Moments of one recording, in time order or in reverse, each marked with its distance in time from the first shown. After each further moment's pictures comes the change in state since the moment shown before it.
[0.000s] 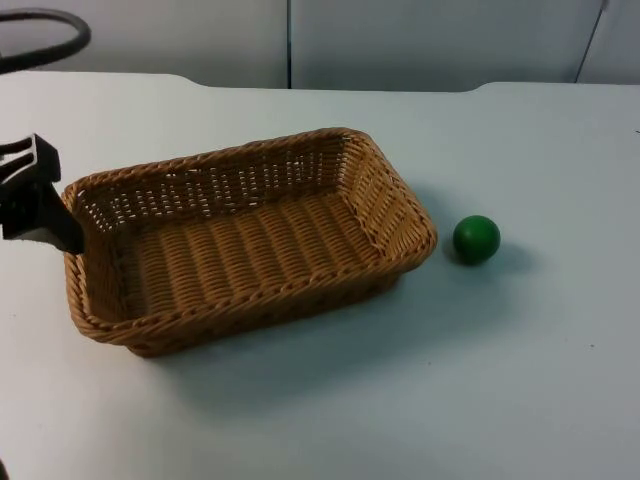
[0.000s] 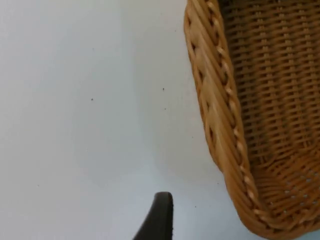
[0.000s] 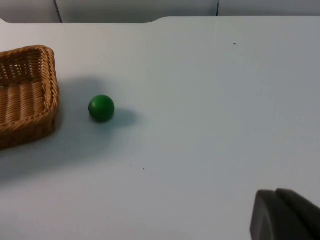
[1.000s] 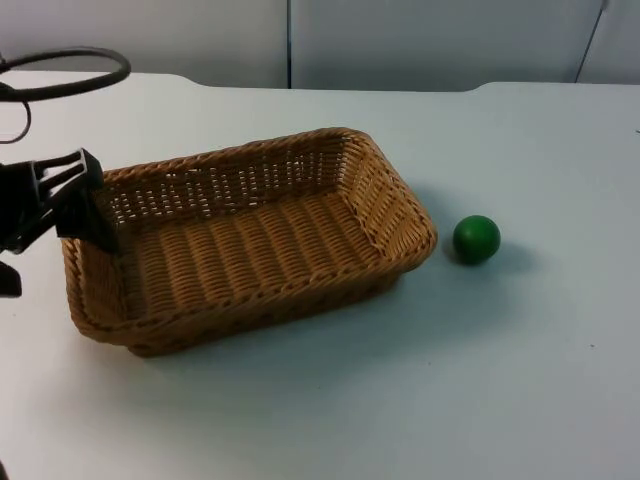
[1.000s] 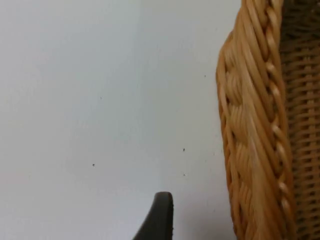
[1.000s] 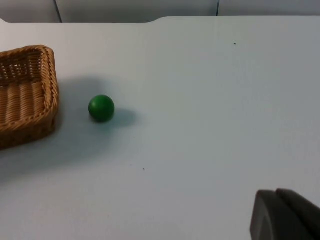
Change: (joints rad) right arm 0.000 0.000 0.000 0.000 0.000 0.000; left arm 0.000 0.278 -0.112 -0.305 -0.112 0.258
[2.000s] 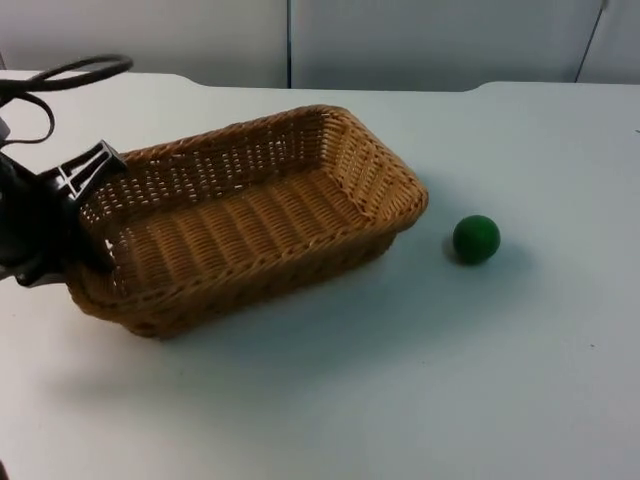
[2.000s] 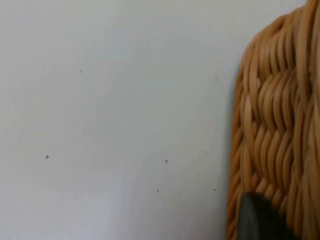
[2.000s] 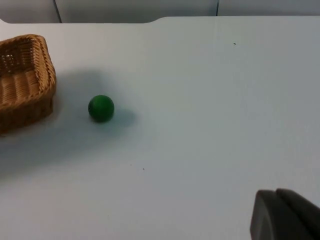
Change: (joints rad) right arm 0.000 0.000 0.000 0.000 0.000 0.000; left arm -0.006 0.105 -0.052 -0.296 0.027 0.003
